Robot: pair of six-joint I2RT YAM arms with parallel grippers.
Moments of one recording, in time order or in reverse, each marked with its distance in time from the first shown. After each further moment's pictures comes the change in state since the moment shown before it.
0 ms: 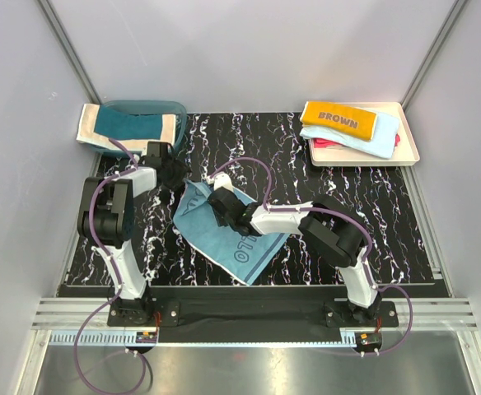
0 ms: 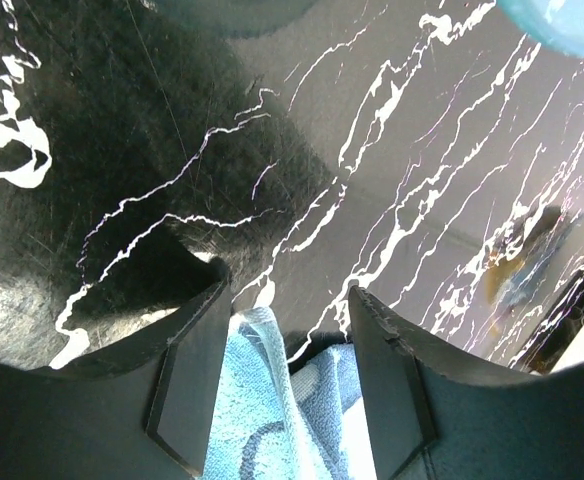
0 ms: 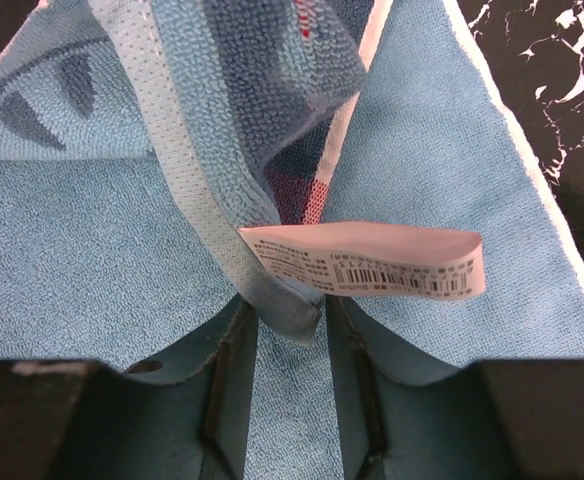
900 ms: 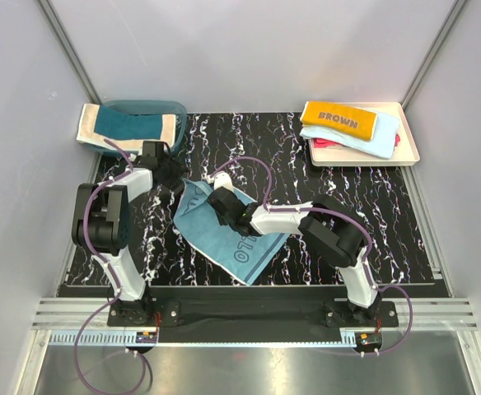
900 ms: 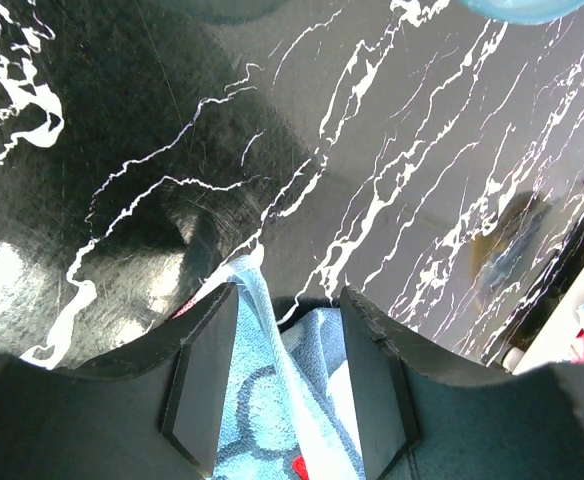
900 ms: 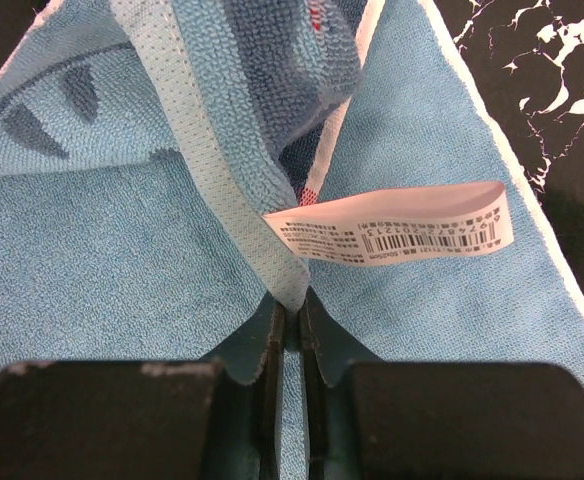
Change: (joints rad) left arm 0.011 -0.080 -0.032 -0.029 0.028 0.001; right arm 0.001 0.000 0.000 0.014 0.025 -0.003
